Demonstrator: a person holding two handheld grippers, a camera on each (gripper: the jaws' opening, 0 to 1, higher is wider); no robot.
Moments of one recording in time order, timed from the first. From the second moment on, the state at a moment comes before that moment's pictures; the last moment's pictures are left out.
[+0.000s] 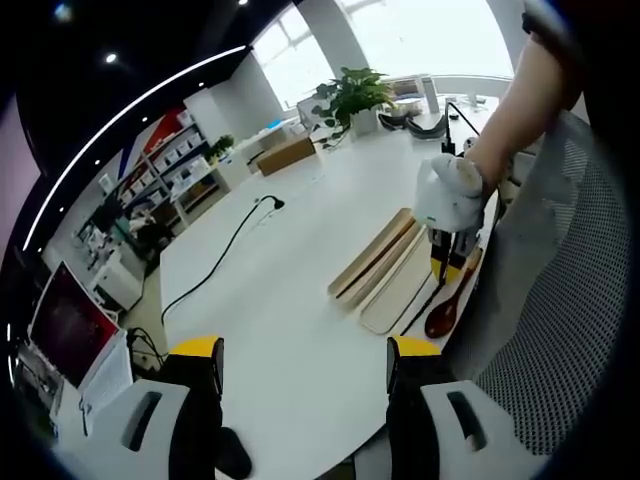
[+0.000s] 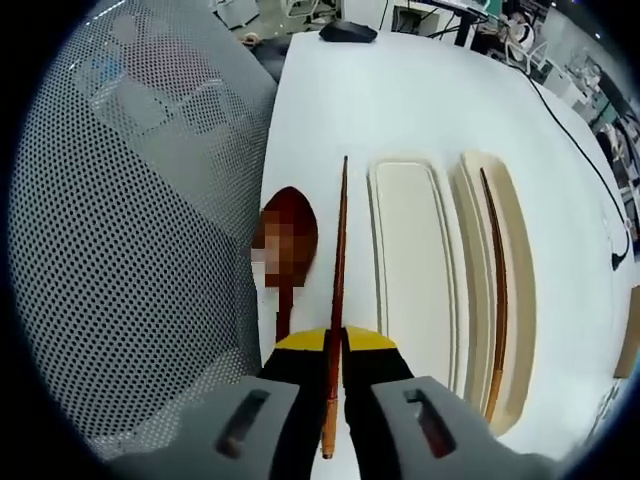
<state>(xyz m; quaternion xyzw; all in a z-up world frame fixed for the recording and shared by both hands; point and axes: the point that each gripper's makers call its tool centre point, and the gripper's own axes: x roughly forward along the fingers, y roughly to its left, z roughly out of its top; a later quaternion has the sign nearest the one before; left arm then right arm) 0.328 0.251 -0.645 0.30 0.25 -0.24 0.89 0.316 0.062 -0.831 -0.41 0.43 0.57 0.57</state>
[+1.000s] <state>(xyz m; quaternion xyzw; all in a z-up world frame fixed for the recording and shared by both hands) 0.328 0.252 -0.646 0.30 0.25 -0.24 0.89 0.324 0.061 -0.832 -0.43 0.44 0.54 0.58</state>
